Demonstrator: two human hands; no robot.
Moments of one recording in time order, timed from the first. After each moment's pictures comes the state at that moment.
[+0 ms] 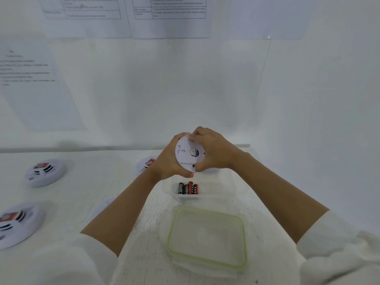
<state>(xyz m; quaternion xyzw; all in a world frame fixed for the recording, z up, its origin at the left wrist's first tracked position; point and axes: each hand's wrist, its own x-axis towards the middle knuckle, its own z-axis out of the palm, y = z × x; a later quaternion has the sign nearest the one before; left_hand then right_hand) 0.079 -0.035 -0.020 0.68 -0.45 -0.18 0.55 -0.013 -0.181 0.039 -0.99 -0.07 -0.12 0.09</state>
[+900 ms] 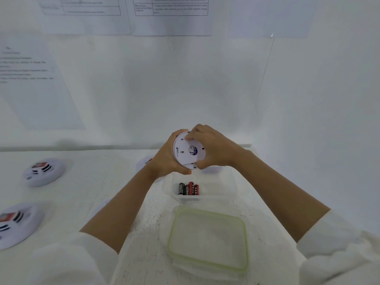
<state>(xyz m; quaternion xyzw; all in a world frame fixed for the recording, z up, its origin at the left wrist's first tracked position) 0.092 -0.036 -0.022 0.67 -0.44 -0.19 0.57 -0.005 -0.187 0.040 -0.99 -0.09 -0.11 0.10</state>
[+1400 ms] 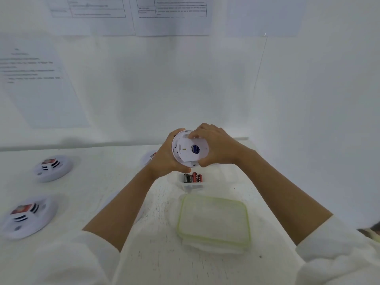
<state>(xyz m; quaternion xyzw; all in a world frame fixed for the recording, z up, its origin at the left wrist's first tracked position) 0.070 -0.008 -0.019 0.68 -0.47 -0.15 0.54 -0.041 -0.156 0.044 -0.98 -0.02 -0.10 0.15</state>
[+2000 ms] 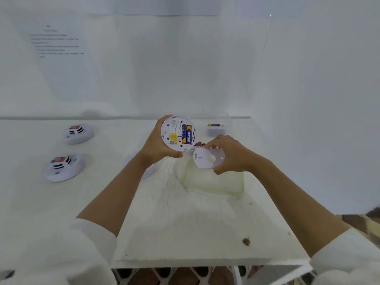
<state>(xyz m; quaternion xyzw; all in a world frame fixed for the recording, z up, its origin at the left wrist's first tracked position) 0.003 0.072 -0.025 0.70 -0.38 -0.12 0.60 -0.140 -0.122 -0.002 -0.98 0.03 -0.01 0.21</state>
